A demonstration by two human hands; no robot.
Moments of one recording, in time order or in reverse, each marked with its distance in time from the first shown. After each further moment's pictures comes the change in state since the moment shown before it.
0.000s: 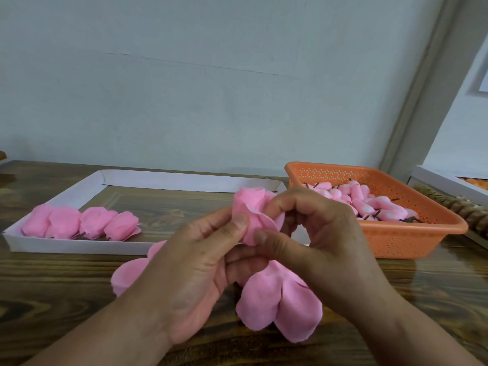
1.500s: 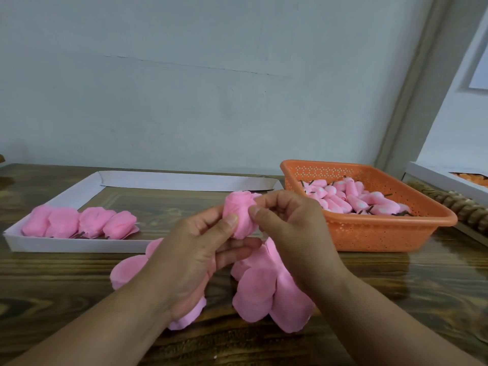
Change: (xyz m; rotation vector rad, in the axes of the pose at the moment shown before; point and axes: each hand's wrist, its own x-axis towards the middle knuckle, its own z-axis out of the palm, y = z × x) left_hand 0.018 -0.017 -0.025 0.139 0.049 0.024; right_hand 0.010 0.025 0.018 0.095 0.183 0.284
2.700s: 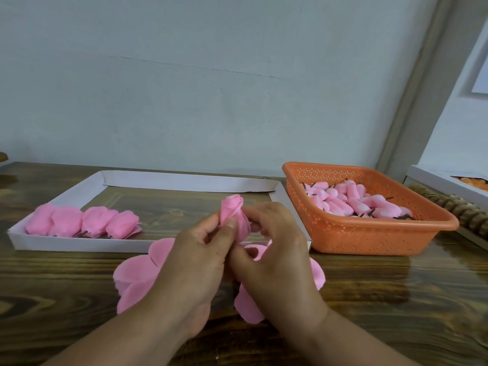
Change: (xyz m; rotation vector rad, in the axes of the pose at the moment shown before) left_hand -0.011 -0.006 0.016 0.121 0.189 0.001; right_hand -0.024 0.009 0.029 -0.318 0.110 -0.287
